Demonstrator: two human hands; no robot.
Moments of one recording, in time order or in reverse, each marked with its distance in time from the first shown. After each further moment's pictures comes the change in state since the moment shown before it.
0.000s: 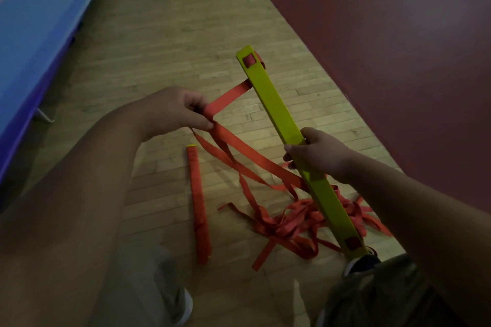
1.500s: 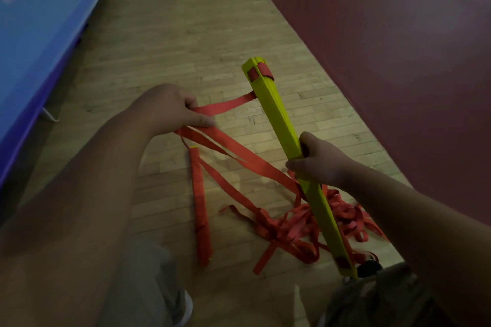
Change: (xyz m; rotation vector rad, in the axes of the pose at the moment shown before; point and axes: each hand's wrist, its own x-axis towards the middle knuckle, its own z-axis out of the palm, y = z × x) left_hand 0.000 0.002 -0.009 0.476 0.239 -0.179; right_hand 0.001 0.001 0.005 -0.421 0.060 -0.061
